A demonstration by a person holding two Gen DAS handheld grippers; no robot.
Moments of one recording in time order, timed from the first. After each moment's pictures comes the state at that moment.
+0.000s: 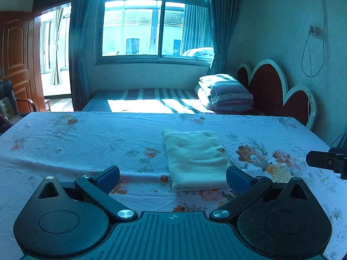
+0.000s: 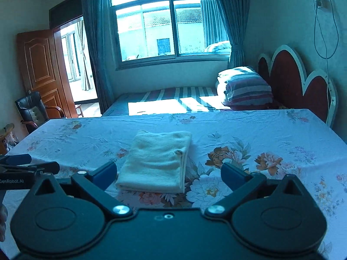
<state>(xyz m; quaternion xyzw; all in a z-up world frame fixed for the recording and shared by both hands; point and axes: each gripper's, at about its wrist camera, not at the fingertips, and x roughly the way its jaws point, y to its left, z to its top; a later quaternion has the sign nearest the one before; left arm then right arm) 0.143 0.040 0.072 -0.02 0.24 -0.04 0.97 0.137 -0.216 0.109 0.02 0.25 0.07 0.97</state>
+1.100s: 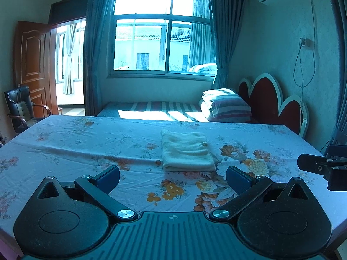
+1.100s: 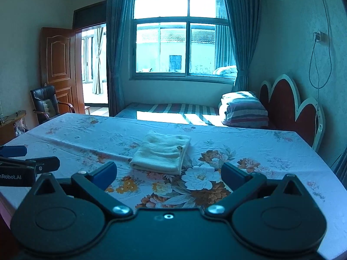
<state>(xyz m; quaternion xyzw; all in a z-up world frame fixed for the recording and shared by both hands) -0.024 0.002 0.092 -0.02 0.20 -0.01 0.98 -0.022 -0.222 0.124 -0.04 0.19 0.09 0.98</state>
